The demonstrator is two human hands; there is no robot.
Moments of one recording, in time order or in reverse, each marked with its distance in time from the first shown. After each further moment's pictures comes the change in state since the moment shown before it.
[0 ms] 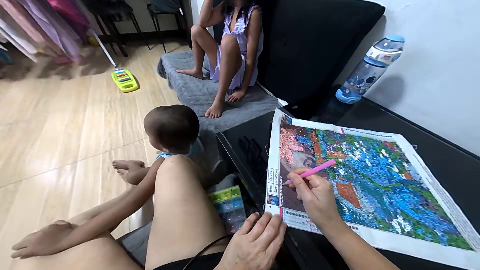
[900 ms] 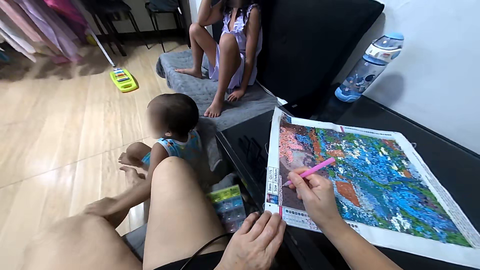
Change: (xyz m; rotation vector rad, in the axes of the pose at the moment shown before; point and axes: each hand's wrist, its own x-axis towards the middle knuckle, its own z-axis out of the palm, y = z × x) left_hand -0.002 0.001 0.000 0.004 -0.008 -0.006; right_hand -0.001 -0.001 -0.001 0.010 -0.007 -0.006
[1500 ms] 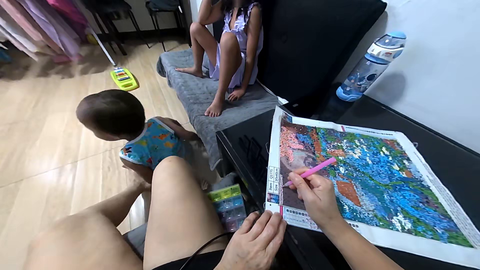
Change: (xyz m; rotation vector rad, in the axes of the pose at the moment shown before) left_hand -0.001 0.000 0.000 -0.003 0.007 -0.005; right_hand 0.000 0.000 0.000 0.019 -0.007 -0.007
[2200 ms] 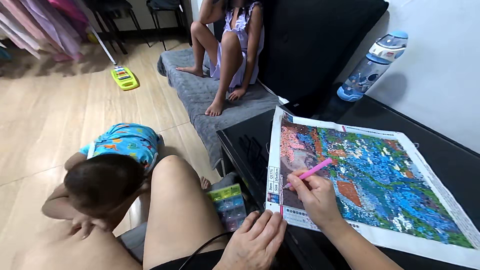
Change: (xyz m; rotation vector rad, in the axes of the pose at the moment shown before) left_hand 0.000 -0.001 0.000 0.005 -0.013 0.010; right_hand -0.001 0.000 -0.001 -0.044 -0.024 -0.042
